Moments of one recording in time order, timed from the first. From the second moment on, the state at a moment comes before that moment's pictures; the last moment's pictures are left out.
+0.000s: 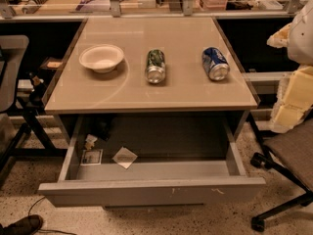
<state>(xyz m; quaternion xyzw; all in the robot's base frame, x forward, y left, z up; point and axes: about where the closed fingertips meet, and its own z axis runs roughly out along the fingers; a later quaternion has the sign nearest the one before) 0.438 -0.217 0.976 -0.60 0.78 -0.03 0.16</state>
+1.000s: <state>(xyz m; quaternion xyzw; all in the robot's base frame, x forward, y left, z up) 0.438 -0.217 0.976 -0.60 0.78 -0.03 0.16</state>
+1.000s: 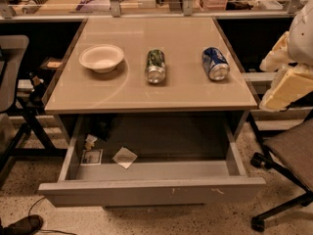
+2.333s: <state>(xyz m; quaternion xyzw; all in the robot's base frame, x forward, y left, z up) 0.433 -0.221 0.977 -0.60 0.78 -0.03 0.17</state>
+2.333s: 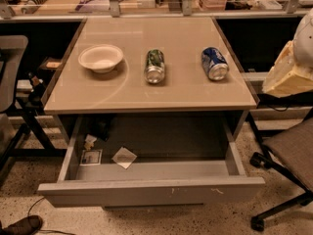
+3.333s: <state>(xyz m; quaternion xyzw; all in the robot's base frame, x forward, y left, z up) 0.336 -0.242 0.884 -0.56 0.82 -0.01 0.09</state>
